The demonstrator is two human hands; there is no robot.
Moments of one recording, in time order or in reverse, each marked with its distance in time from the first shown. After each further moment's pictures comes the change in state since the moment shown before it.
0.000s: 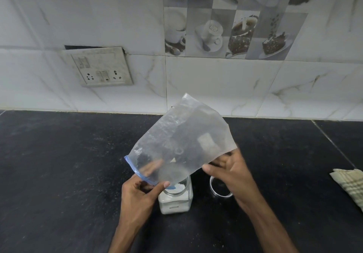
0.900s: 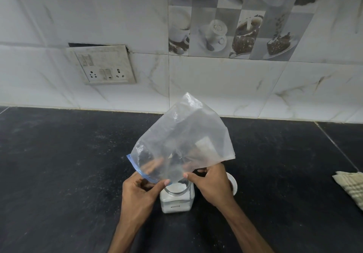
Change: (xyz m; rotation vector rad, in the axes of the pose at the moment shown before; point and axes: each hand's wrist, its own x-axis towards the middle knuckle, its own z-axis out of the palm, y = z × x) left_hand 0.001 0.003 -0.001 -0.054 -0.006 -0.011; right_hand 0.008 0.030 0.042 -0.470 0.065 -0.092
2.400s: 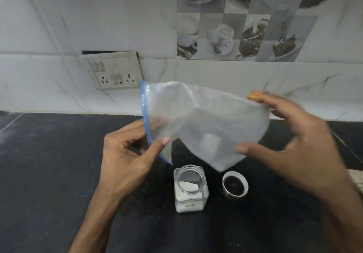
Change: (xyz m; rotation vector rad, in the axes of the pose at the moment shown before) left_hand 0.028 0.118 -0.050 0.249 -0.054 0.619; right_hand -0.025 -0.133 -0.111 -0.360 0.175 -0.523
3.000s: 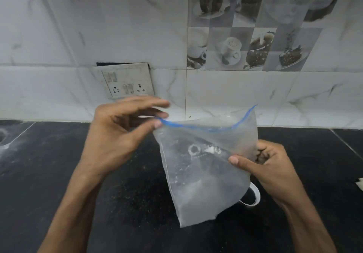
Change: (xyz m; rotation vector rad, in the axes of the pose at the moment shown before) left_hand 0.045 0.005 -0.052 -0.191 -0.126 0.077; right_hand -0.019 0.013 0.069 0.697 -0.079 0.361
